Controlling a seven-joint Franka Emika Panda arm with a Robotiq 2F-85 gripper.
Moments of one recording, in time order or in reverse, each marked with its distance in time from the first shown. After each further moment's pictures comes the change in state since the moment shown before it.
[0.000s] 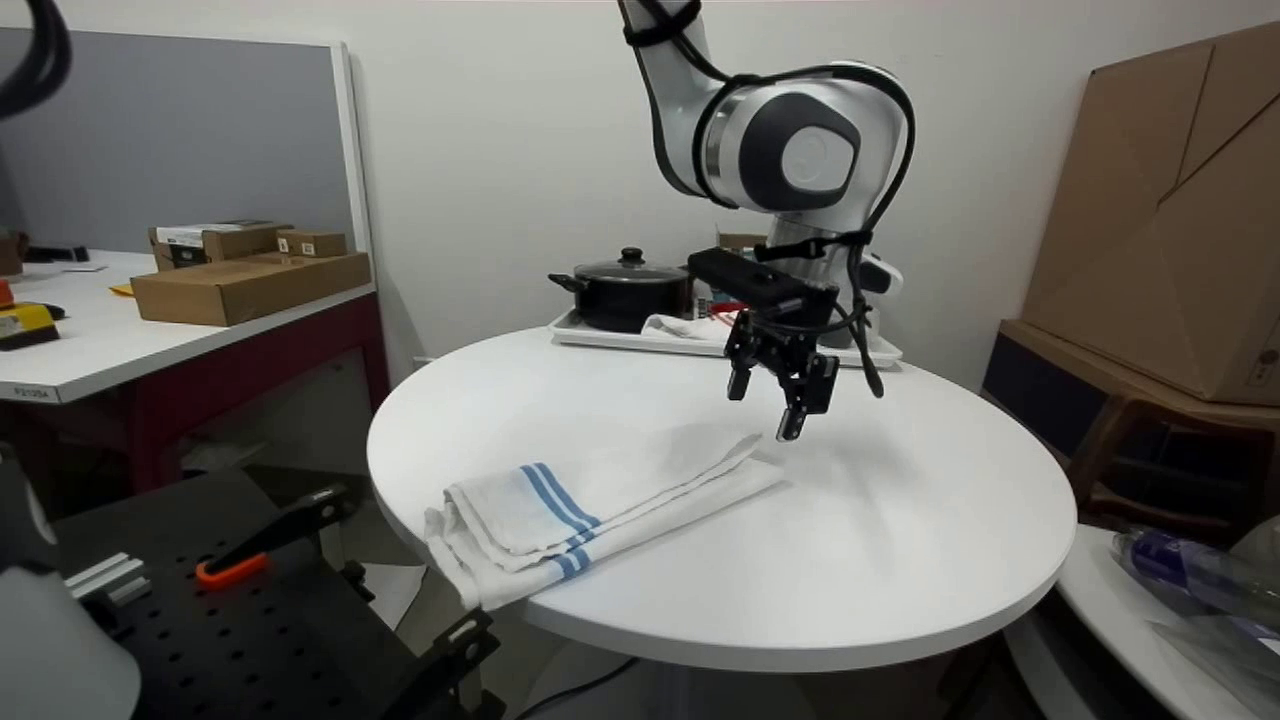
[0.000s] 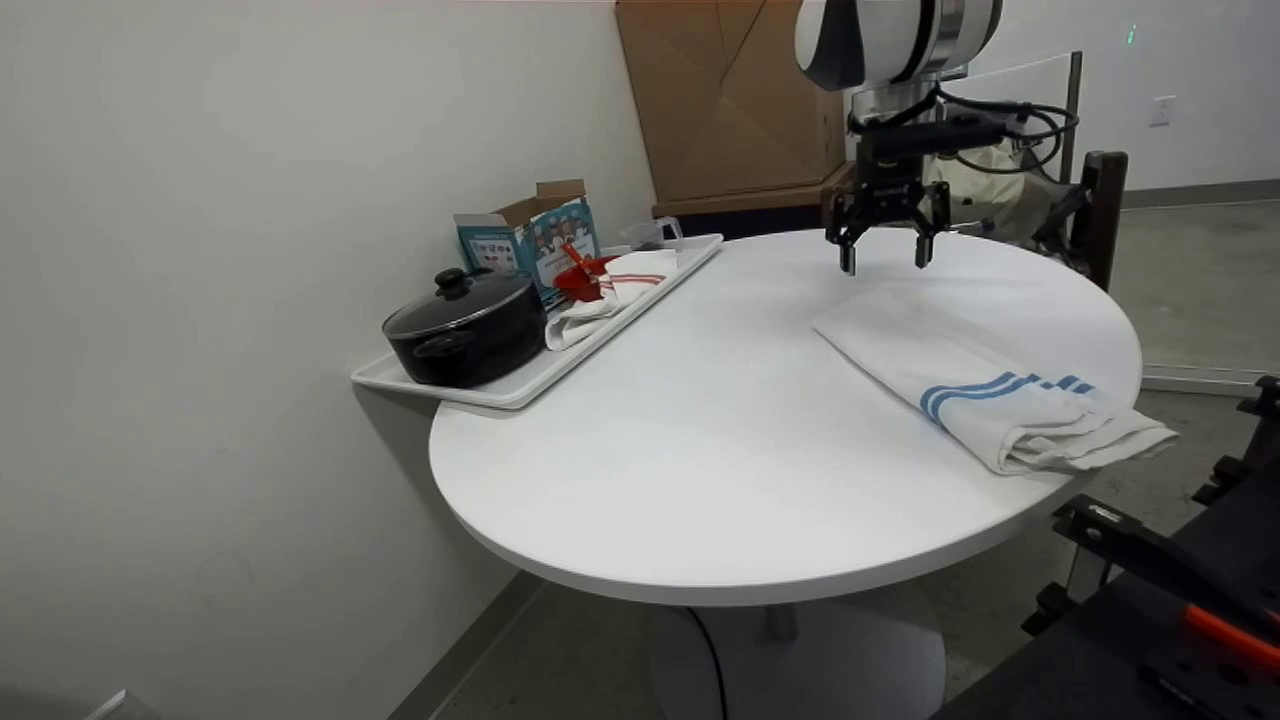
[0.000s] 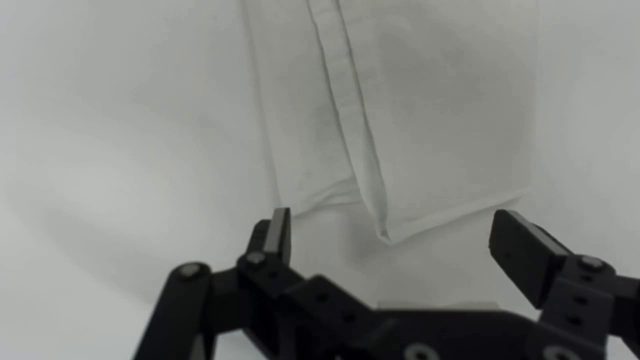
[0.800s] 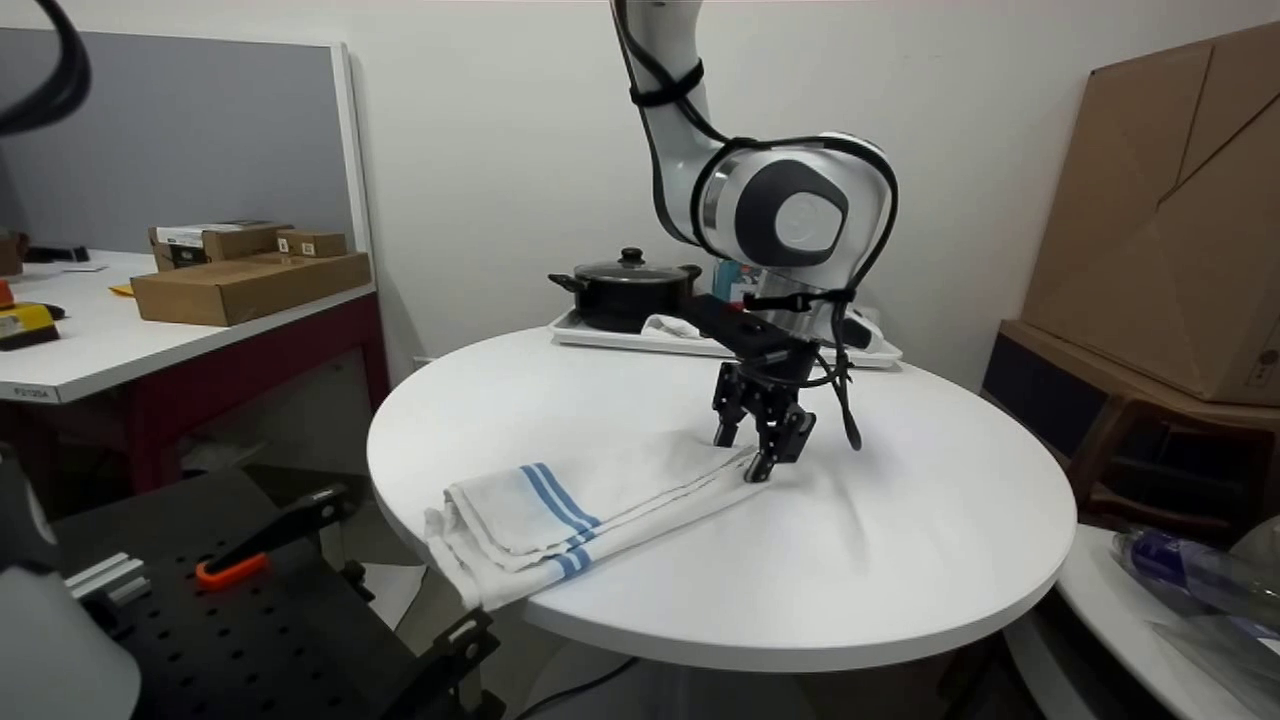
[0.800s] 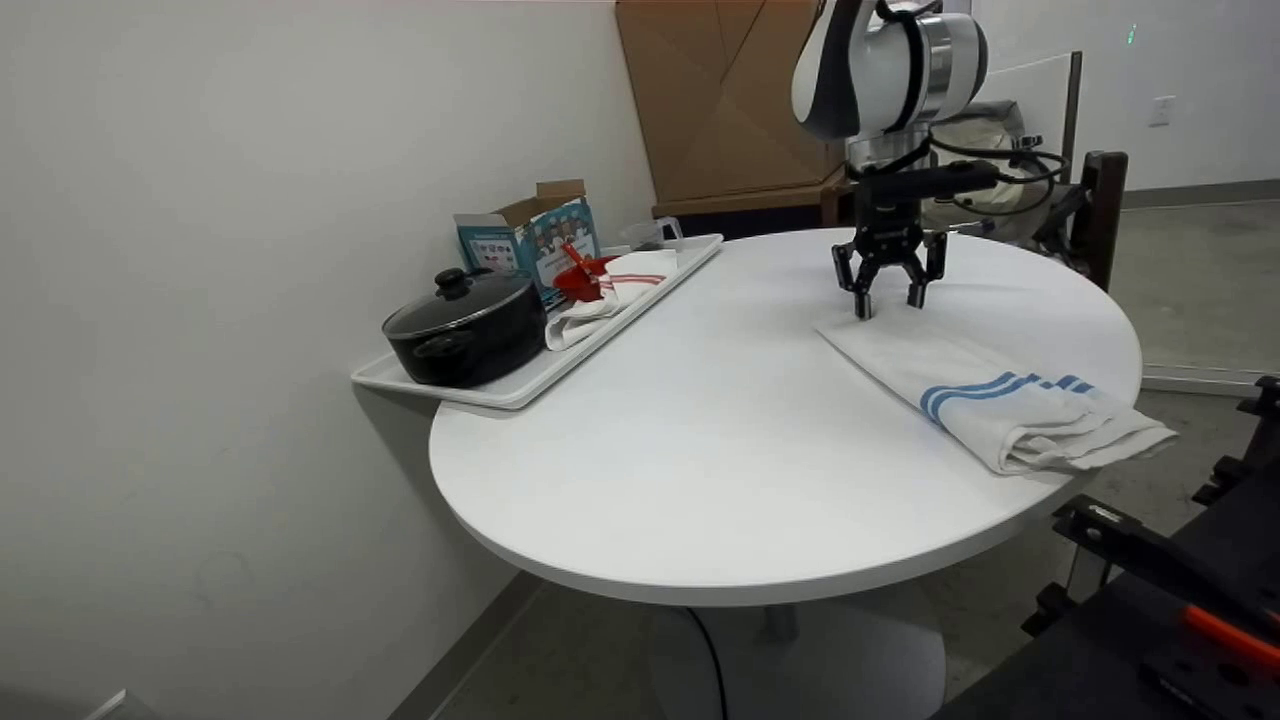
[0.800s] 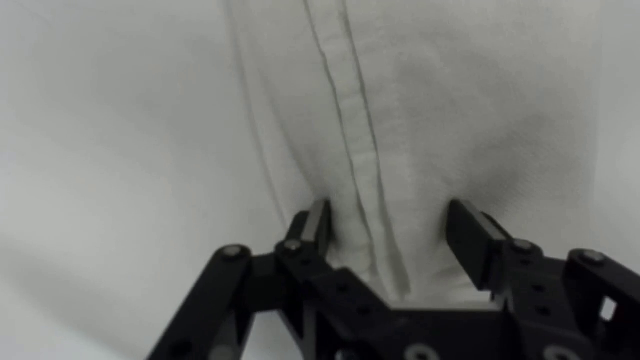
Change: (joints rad) arm -0.001 0.115 0.011 0.054 -0.002 -0.026 0.000
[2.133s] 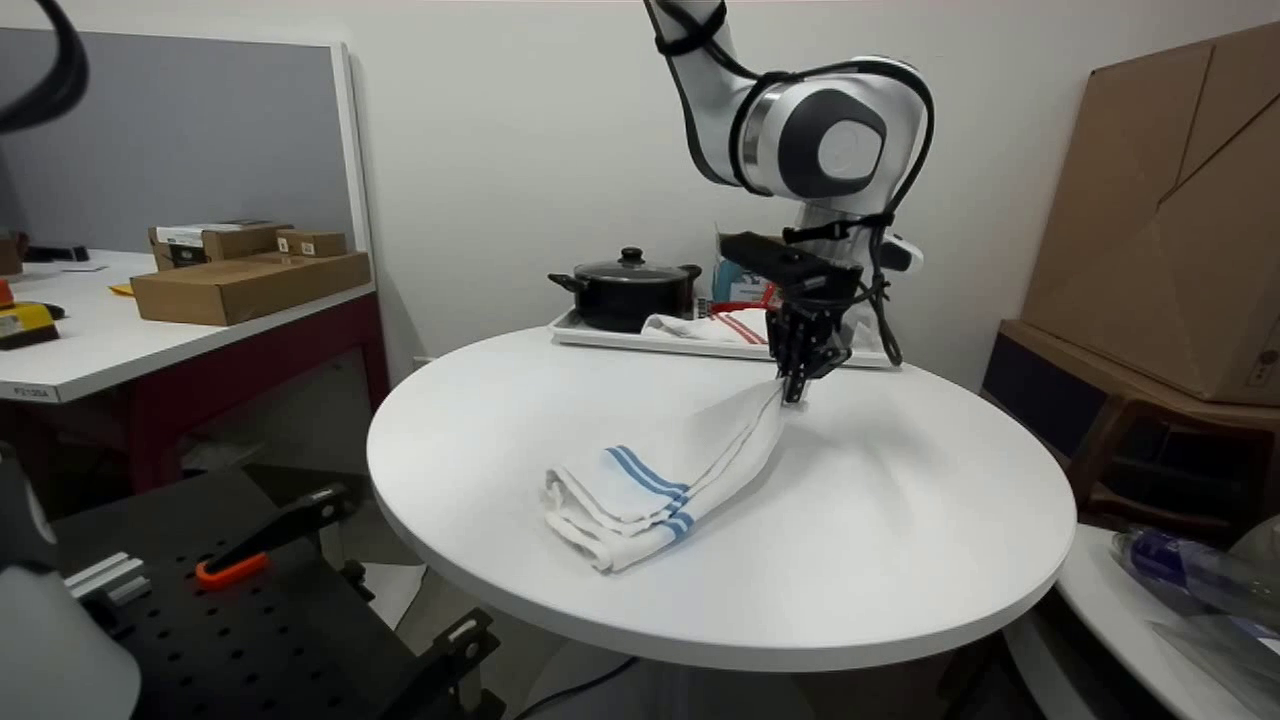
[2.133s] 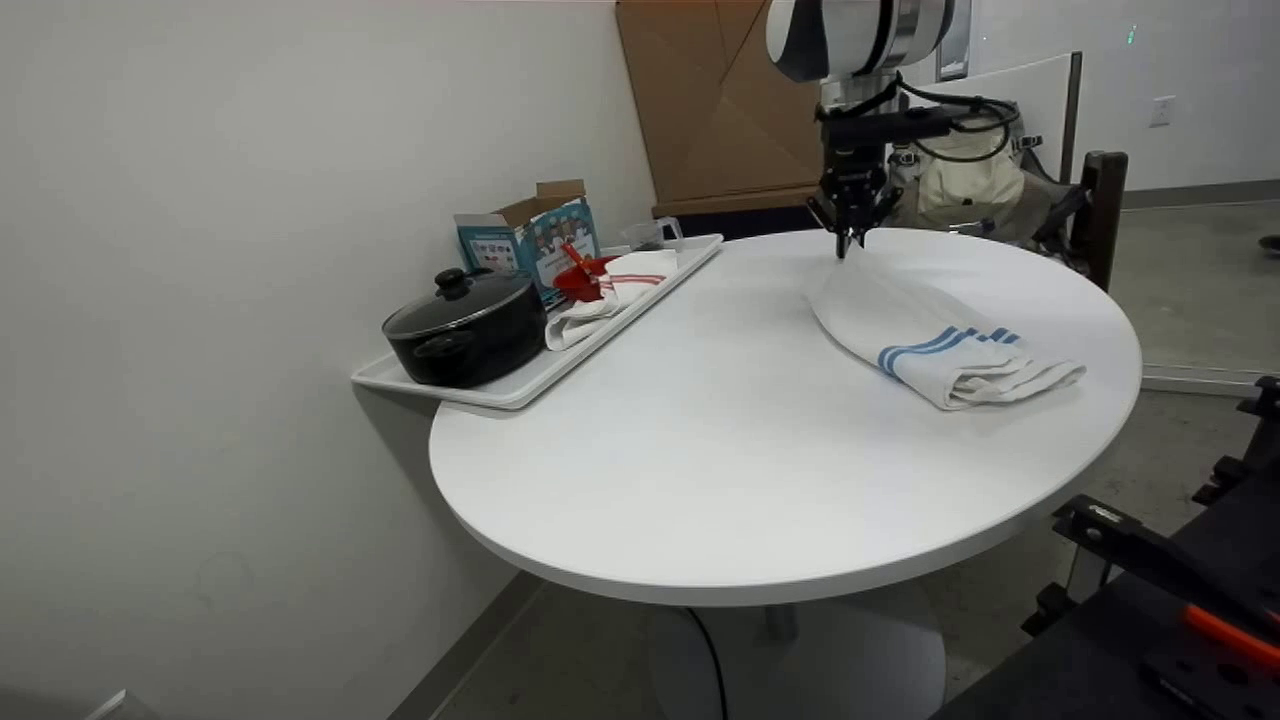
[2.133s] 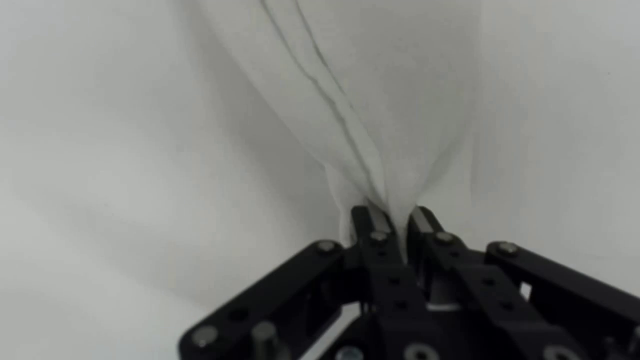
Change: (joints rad) arm 0.006 -0.018 -0.006 0.170 -0.003 -0.053 0.090
